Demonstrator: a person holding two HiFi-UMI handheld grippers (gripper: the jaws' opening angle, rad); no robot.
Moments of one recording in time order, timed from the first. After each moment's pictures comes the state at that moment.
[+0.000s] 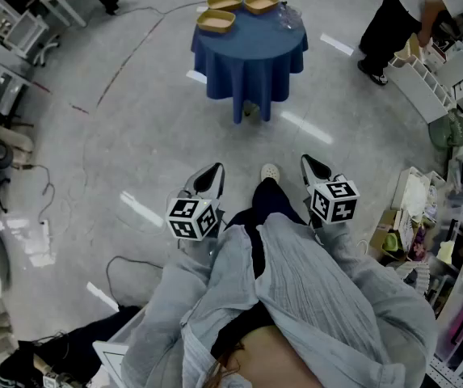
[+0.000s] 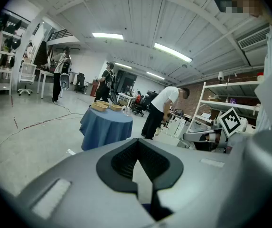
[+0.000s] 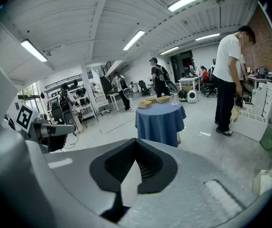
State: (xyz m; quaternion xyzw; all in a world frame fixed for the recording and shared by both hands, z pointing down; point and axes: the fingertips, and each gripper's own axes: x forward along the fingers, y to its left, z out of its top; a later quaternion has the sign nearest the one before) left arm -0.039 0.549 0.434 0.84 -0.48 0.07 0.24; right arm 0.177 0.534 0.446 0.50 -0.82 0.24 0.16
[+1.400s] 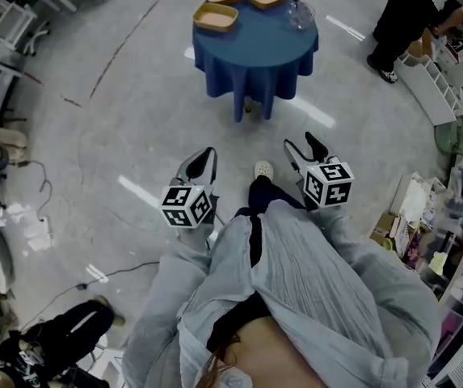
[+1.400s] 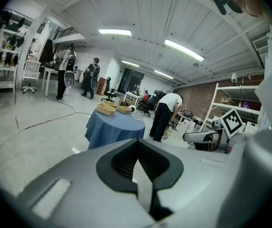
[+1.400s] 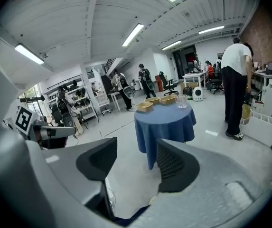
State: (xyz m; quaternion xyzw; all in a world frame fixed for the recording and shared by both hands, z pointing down) left arm -0.062 0.401 0.438 0.82 -0.51 0.07 0.26; right arm 0.148 0.375 0.450 0.48 -0.82 0.25 0.16
